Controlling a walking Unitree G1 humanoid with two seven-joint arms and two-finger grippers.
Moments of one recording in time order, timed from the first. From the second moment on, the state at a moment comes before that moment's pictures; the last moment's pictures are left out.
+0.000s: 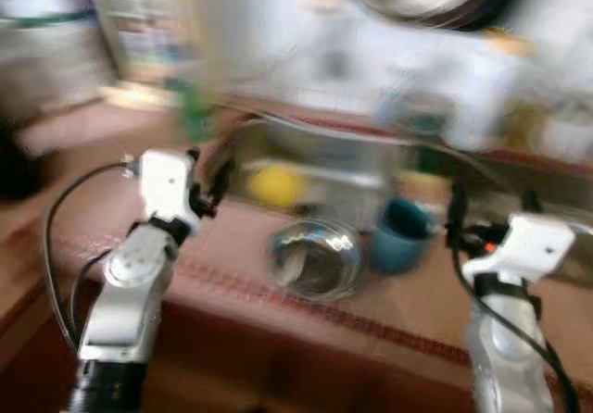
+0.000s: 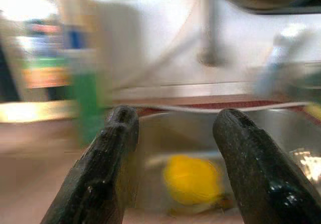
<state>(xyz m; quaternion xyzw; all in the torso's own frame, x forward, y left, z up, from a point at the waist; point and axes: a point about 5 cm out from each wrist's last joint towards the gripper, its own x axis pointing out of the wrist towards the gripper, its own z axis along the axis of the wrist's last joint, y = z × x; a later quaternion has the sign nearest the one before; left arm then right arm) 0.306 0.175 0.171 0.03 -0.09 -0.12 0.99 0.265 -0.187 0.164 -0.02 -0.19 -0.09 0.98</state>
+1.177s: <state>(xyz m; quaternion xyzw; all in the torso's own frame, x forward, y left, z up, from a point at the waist) 0.318 0.140 0.181 0.05 -0.10 -0.25 0.96 0.282 -0.197 0.175 -0.04 -0.18 -0.09 0.98</state>
